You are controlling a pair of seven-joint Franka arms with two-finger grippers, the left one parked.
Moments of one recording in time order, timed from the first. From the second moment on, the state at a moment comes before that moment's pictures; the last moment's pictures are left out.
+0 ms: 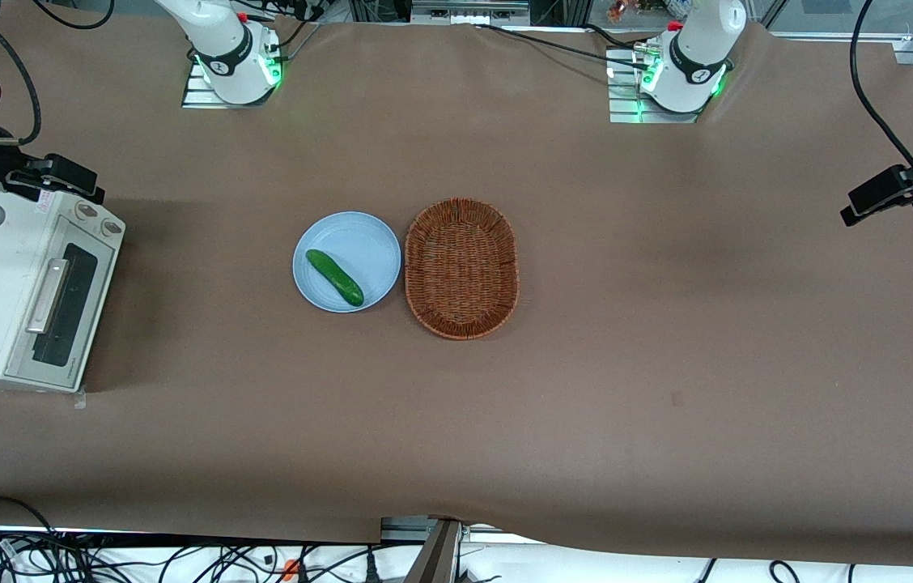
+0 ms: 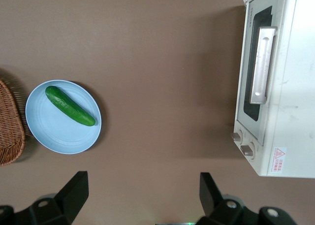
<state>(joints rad) -0.02 0.01 0.01 -1.66 0.05 1.56 0.04</state>
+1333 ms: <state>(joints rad) 0.02 0.33 0.01 -1.66 -0.45 1.60 0.11</state>
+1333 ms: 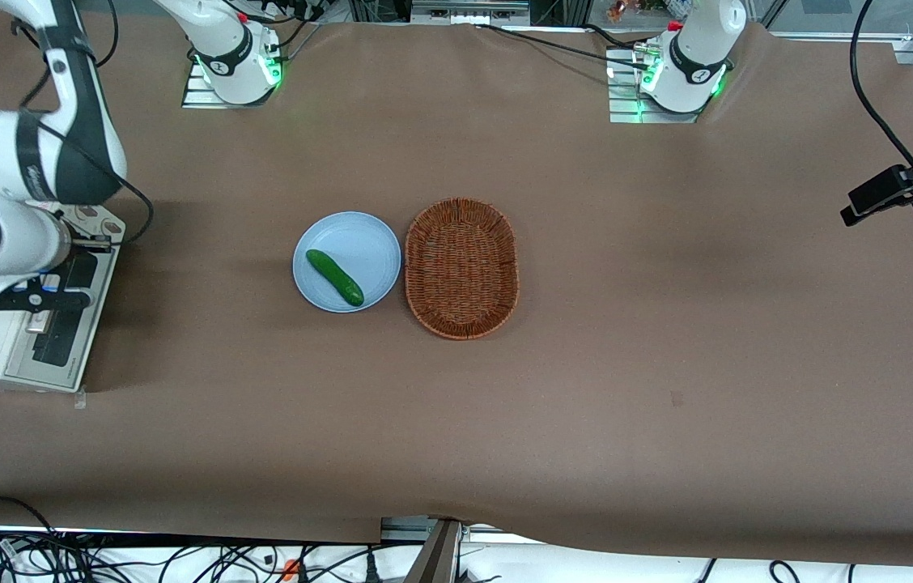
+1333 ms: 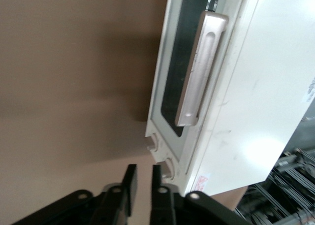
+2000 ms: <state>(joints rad) 0.01 0.45 -0.01 -1.66 -0.67 1.73 0.28</state>
